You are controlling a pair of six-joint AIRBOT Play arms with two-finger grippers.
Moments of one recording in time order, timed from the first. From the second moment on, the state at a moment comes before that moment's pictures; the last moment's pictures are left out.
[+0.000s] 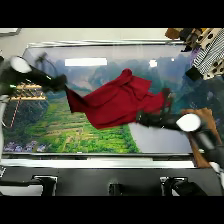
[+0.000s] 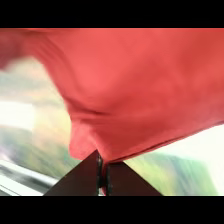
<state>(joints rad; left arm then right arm) -0.05 -1.52 1.72 1.16 -1.29 -1.74 0.25 -0.88 0.89 -0.95 0.90 1.69</state>
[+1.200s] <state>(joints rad) 0.07 -1.16 1.85 1.46 -1.12 -1.85 0.25 -1.09 1.79 -1.56 1.28 1.94</state>
